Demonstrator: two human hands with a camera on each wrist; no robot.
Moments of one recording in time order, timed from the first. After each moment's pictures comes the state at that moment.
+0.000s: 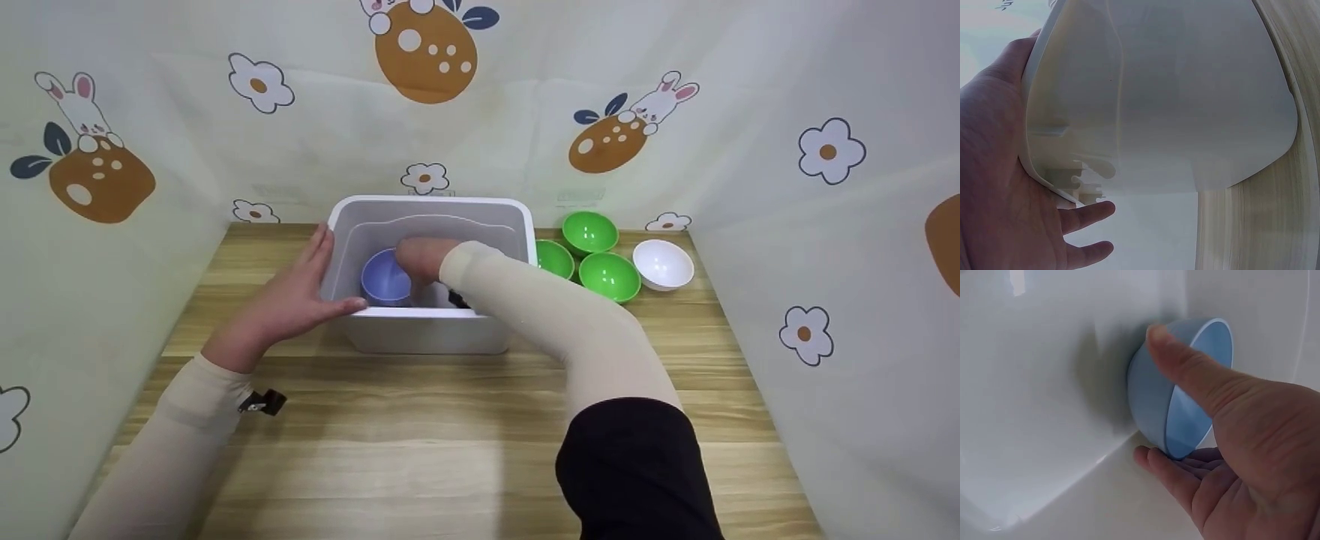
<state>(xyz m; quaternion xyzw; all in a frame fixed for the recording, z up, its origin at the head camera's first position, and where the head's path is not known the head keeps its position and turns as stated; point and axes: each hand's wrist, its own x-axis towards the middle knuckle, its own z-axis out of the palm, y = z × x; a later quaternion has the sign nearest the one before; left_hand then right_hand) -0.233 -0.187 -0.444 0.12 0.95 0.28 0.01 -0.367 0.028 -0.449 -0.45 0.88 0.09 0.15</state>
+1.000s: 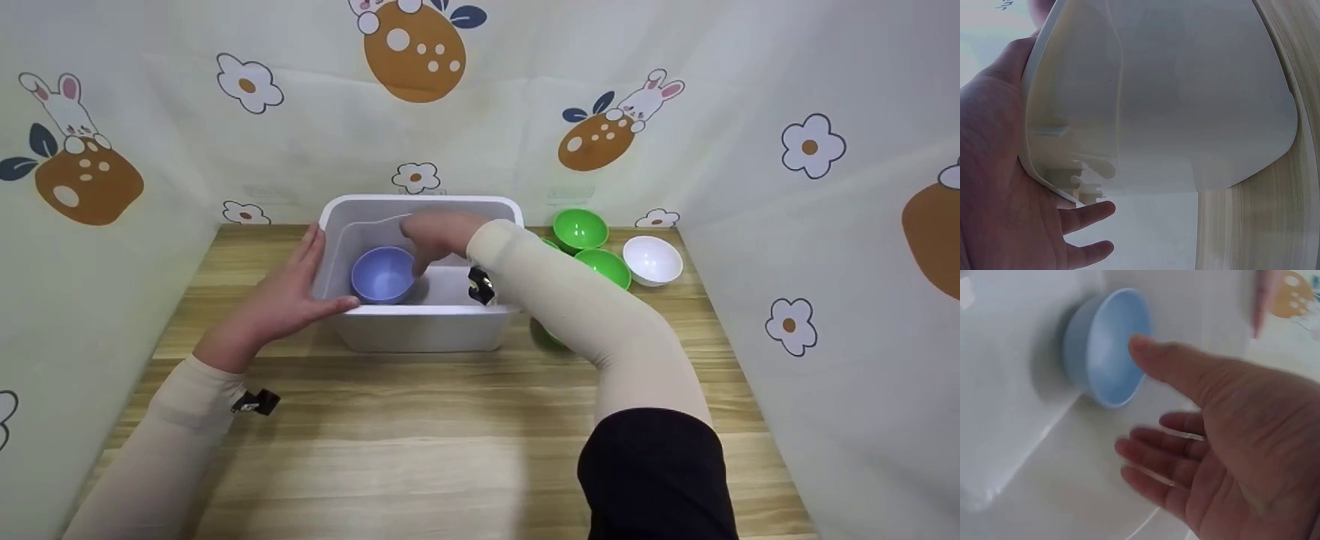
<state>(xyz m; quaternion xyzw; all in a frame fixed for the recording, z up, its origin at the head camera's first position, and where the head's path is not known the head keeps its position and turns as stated) -0.234 -0.188 -0.444 0.12 0.95 0.29 0.01 -0.370 0.072 -0.390 -0.43 0.88 -0.06 0.19</state>
